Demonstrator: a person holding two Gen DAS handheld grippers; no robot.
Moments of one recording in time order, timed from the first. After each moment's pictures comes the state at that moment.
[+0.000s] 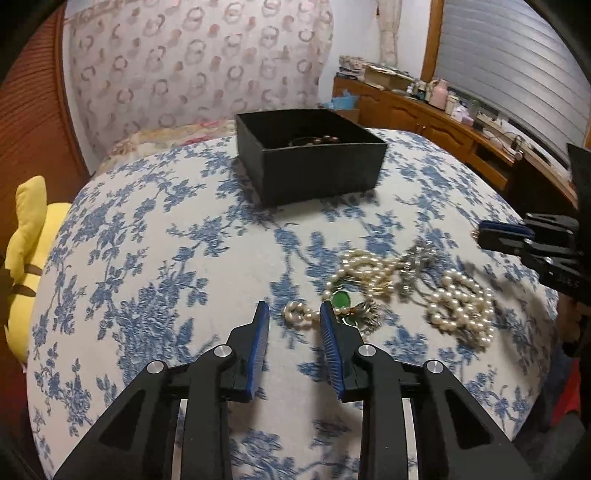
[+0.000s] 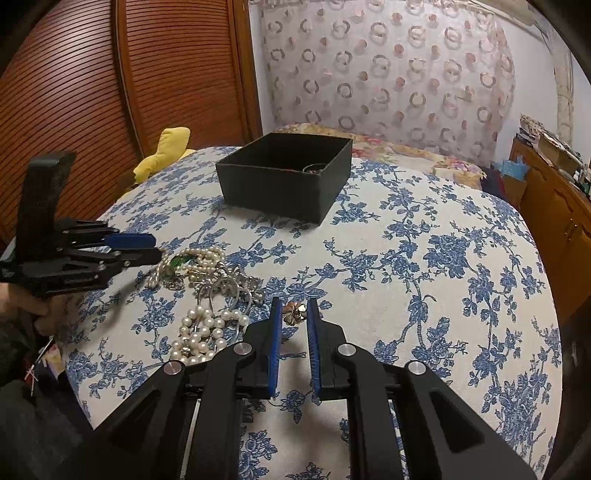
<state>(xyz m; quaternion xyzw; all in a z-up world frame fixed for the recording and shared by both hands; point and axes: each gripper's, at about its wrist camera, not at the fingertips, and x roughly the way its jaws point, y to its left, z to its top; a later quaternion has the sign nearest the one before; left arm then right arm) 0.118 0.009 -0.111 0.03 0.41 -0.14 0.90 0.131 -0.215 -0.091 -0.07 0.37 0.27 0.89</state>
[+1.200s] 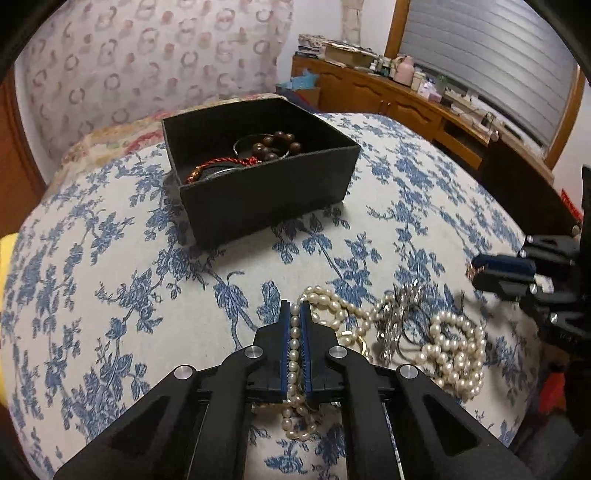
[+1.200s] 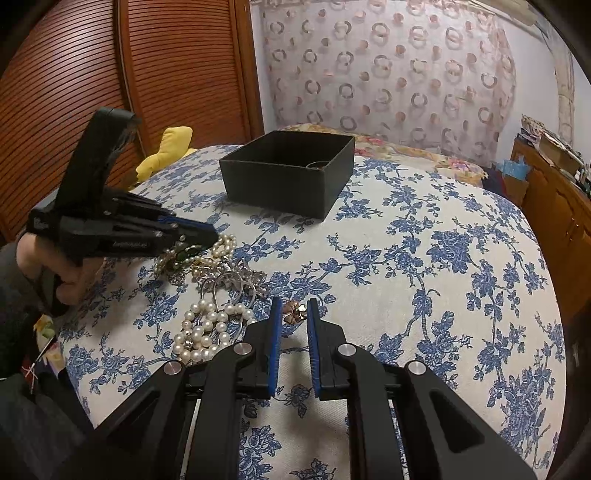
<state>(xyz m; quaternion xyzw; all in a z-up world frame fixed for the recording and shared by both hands) 0.179 -0.025 -0.113 0.04 0.45 -0.22 0.86 0.127 -0.214 -0.095 -0.07 0.37 0.27 0.89</state>
